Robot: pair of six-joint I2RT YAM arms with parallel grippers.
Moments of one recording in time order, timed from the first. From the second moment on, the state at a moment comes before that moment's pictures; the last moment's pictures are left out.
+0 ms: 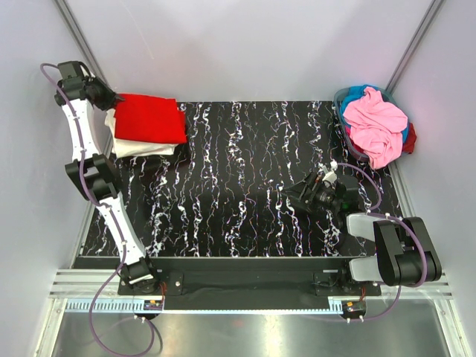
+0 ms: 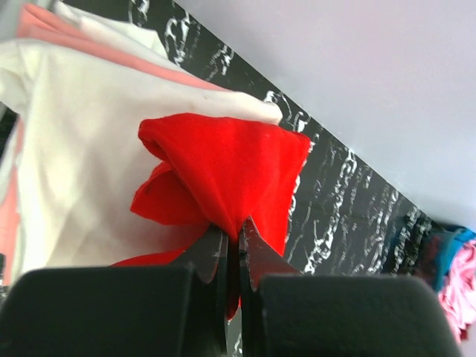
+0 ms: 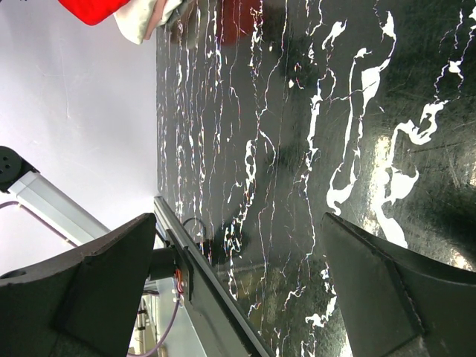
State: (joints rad) left arm 0.38 2.35 2.56 -0.90 0.42 -0.53; right arm 0.11 1.35 0.30 0.63 -0.75 0.92
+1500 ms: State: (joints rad) left arm 0.32 2.21 2.31 -0.90 -0.18 -0.39; right arm 0.11 1.37 0.30 0.65 -0.75 0.93
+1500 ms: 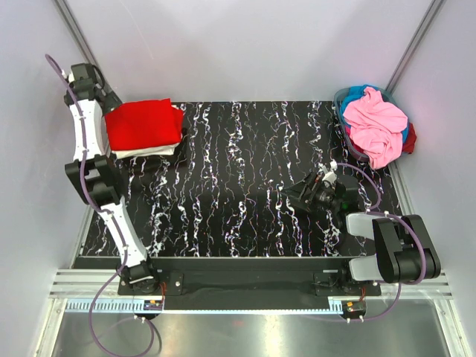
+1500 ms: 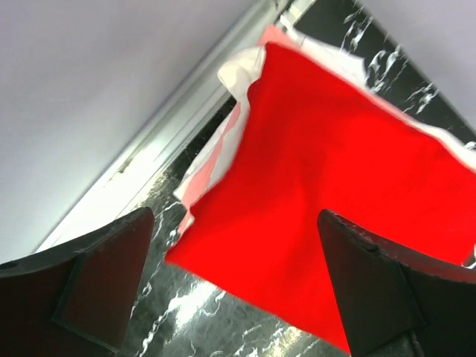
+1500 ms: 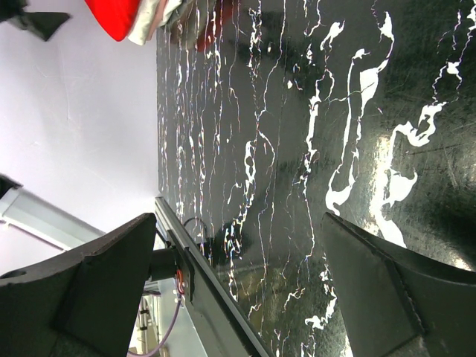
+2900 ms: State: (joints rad) left arm -0.40 0.82 0.88 -0.77 -0.24 -0.42; right arm 0.11 1.25 0.31 0.52 -0.69 0.89
